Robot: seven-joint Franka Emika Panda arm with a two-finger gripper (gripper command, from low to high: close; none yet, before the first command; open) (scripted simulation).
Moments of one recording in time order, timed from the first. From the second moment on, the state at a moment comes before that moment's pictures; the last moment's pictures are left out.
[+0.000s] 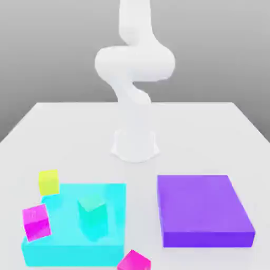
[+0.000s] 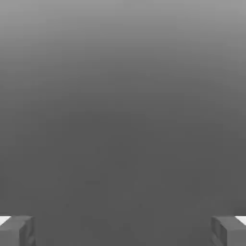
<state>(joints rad) 0.05 -0.71 -0.05 -2.30 0.03 2.33 0.71</state>
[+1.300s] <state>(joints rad) 0.21 0.48 -0.18 -2.32 0.24 2.78 -0.33</state>
